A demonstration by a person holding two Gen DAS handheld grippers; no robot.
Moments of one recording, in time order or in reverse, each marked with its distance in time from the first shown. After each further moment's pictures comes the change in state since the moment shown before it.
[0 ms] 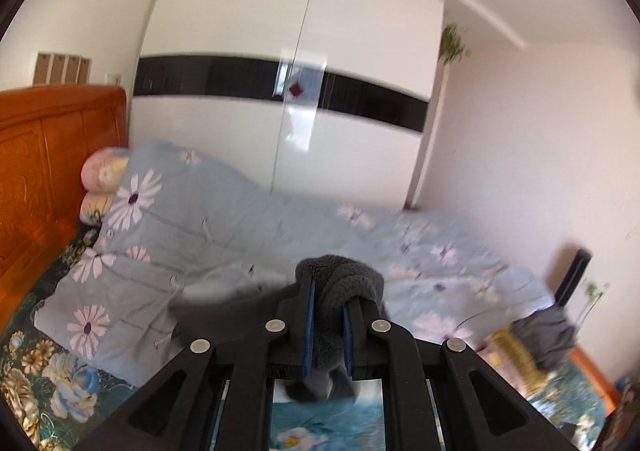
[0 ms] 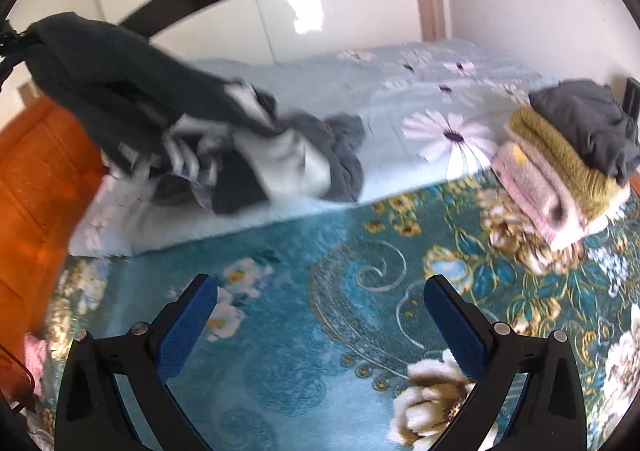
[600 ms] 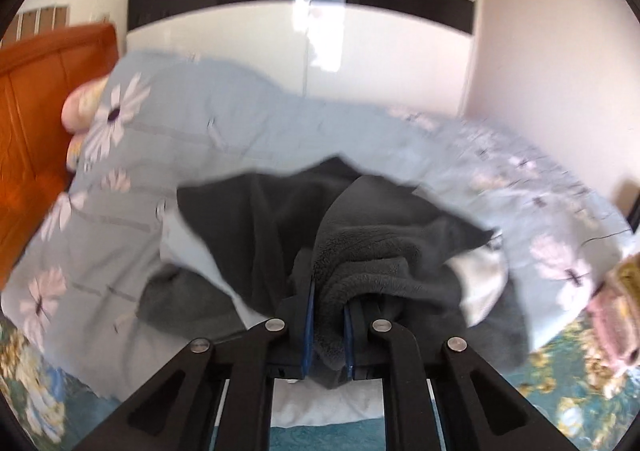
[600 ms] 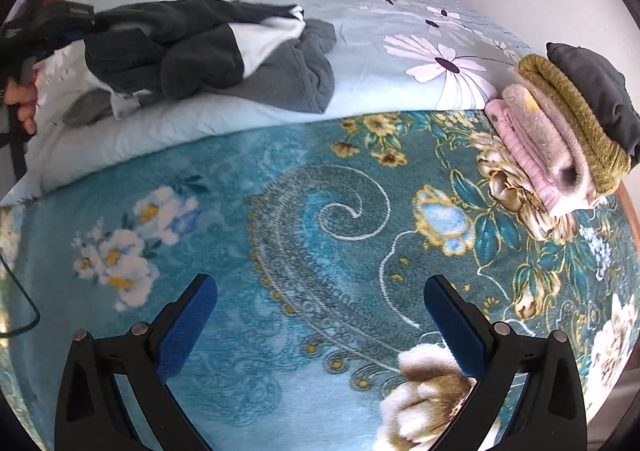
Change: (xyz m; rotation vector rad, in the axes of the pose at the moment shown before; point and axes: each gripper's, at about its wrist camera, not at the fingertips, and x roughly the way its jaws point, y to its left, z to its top) left arm 0.272 0.094 -0.131 0.055 0.281 0.173; right arm 0.121 0.009 -0.040 -0.047 0.257 -0.253
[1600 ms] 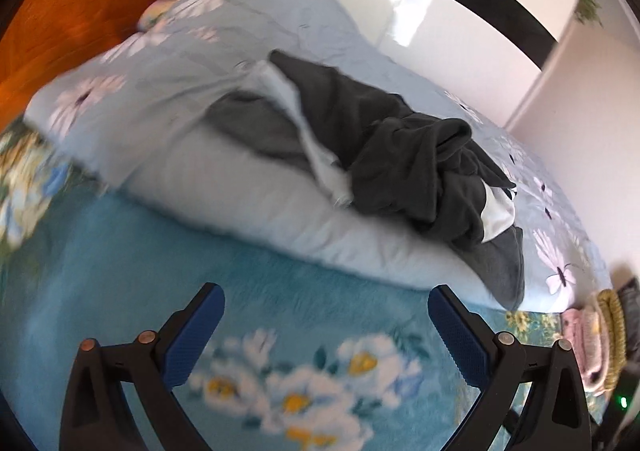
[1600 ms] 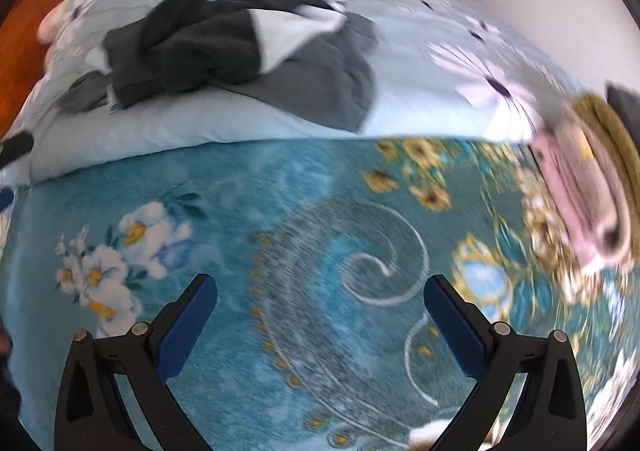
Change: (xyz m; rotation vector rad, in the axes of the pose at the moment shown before) left arm -0.027 0.050 -0.134 -0.342 0.158 0.053; right arm 0.060 0.009 0.039 -0.098 0.024 0.010
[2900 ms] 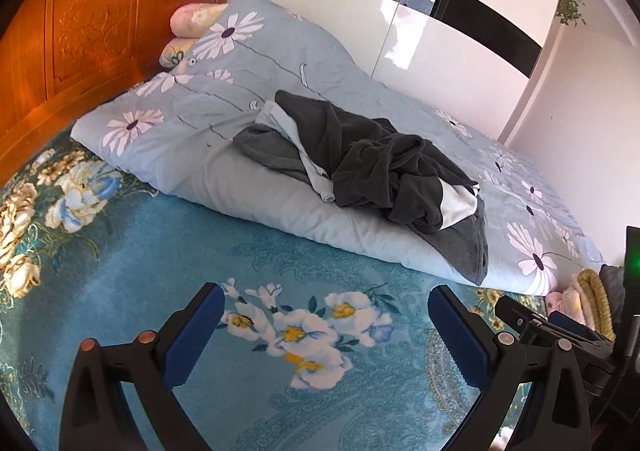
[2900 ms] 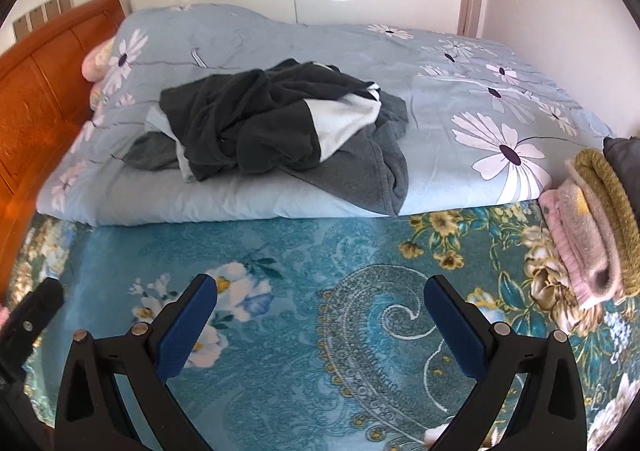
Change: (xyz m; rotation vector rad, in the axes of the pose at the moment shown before) left arm -0.128 -0.019 -0.057 0.000 -0.081 0.024; right arm -0.080 0.018 0.034 -0.052 -0.155 0.135
